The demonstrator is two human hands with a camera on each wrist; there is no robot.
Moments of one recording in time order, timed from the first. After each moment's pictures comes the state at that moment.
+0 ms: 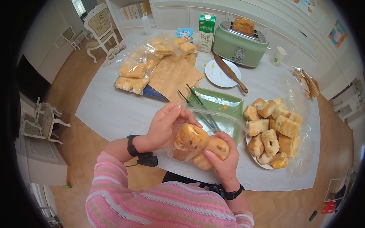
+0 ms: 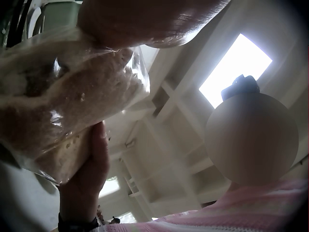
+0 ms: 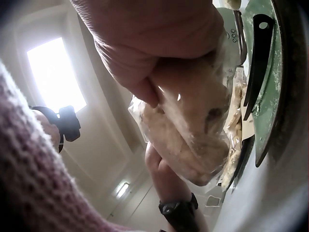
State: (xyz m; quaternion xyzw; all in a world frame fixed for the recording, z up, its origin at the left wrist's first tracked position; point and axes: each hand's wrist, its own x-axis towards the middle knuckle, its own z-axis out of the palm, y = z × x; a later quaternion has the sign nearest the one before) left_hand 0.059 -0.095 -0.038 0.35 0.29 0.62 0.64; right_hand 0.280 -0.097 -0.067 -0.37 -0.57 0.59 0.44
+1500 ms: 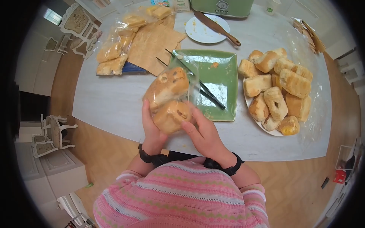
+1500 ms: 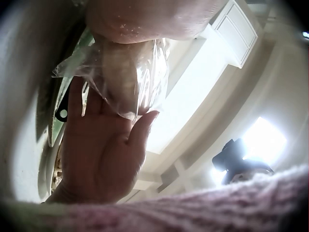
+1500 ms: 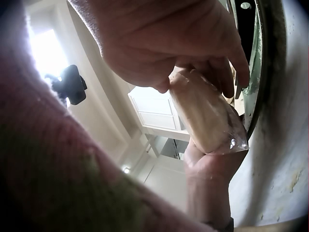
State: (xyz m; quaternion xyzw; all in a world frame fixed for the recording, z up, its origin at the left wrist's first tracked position) left_hand 0.106 -0.133 -0.116 0.03 0.36 0.74 0.56; right_hand 0.269 -0.097 -0.102 -0.31 -0.61 0.65 0.33
